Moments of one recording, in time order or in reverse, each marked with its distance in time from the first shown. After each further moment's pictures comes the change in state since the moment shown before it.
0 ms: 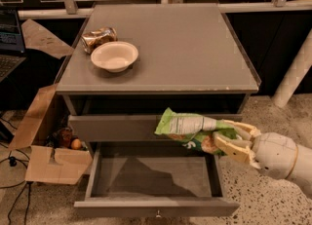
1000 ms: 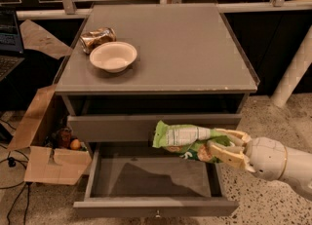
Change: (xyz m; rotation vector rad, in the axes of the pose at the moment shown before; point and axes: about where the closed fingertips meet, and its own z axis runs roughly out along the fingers) arm 0.033 0.007 0.006 -0.119 -0.018 0.068
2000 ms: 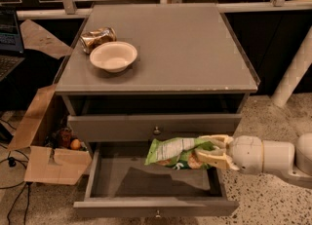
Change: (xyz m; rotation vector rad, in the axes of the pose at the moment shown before) arm 0.052 -0.003 0.027 -0.084 0.220 -0.001
